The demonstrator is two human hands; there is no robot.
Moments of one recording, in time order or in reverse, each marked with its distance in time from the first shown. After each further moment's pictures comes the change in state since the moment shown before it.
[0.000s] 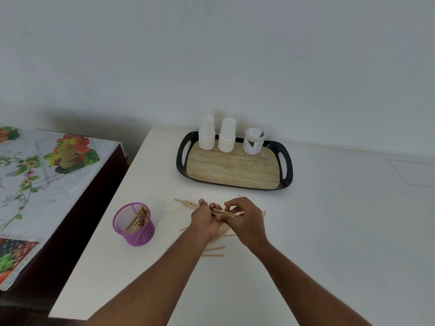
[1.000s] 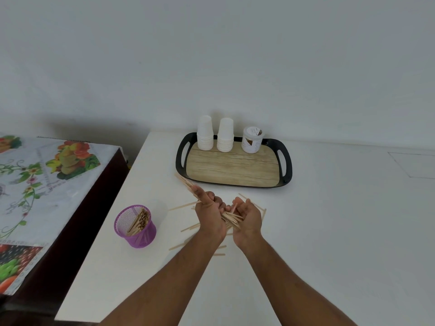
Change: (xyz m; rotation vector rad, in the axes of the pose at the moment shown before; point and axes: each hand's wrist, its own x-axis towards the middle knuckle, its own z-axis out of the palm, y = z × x) left_hand -0.034 -0.024 0.016 0.171 -0.146 0.435; right_hand 0.010 -0.013 0.022 1.265 0.356 0.907
